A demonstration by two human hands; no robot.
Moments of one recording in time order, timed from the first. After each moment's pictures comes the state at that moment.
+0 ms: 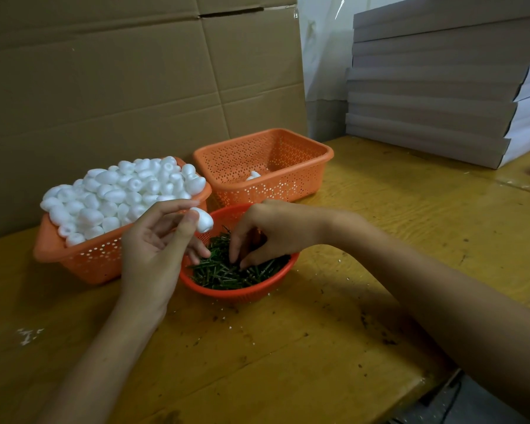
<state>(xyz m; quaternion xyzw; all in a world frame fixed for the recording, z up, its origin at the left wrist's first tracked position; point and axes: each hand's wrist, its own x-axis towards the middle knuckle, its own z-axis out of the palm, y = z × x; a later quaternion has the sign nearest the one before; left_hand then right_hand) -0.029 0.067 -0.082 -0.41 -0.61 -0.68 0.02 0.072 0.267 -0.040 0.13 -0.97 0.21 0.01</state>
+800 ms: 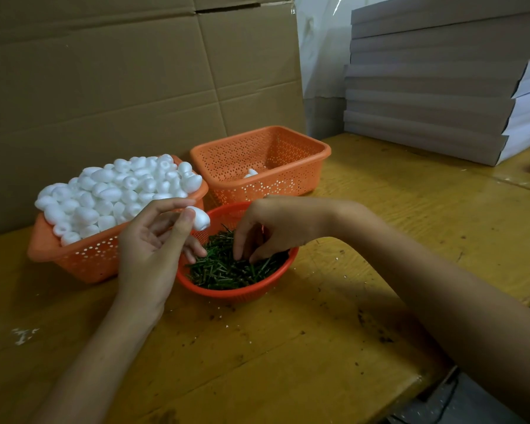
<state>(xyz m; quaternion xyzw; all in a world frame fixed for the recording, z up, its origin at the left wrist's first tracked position) -0.031 0.068 -0.085 -0.40 -0.62 -0.67 0.02 0.076 0.277 -0.034 0.12 -0.97 0.21 -0.03</state>
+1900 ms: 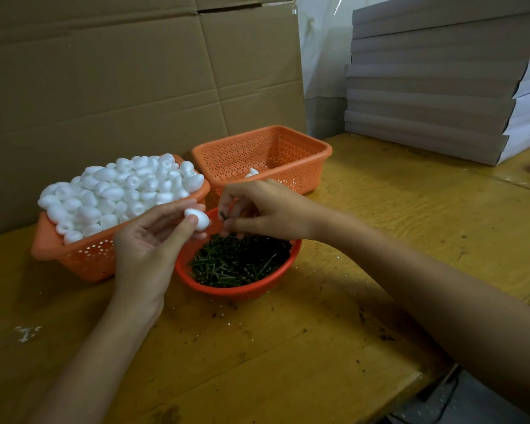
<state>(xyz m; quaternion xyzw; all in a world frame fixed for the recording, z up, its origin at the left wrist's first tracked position) -0.035 0.067 -0.088 -0.37 -0.59 -0.72 -0.02 0.068 0.267 -0.043 0.10 -0.93 0.31 0.15</state>
